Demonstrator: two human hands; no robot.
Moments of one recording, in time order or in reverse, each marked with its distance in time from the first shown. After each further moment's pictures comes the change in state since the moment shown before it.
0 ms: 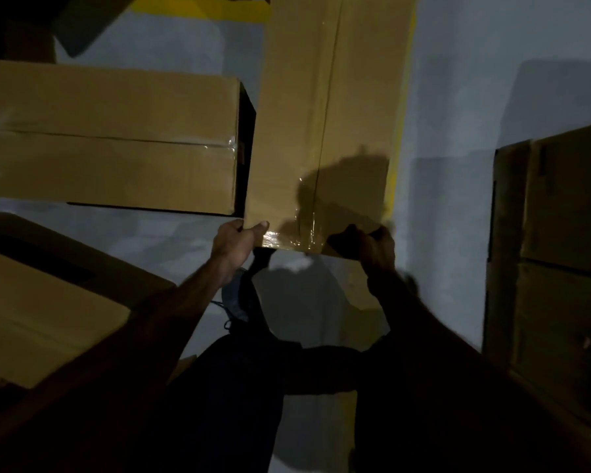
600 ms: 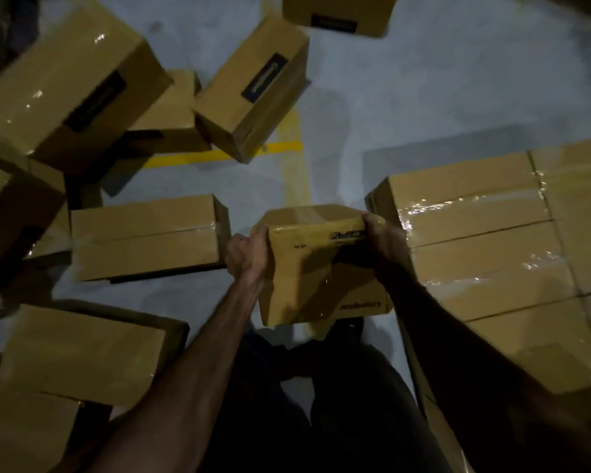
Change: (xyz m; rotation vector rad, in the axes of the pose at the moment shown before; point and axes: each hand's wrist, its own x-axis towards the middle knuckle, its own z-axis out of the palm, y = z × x) left_hand -0.417 0.205 -0.011 -0.233 0.207 0.176; right_hand -0.323 -0.201 -0.267 0.241 0.273 -0.024
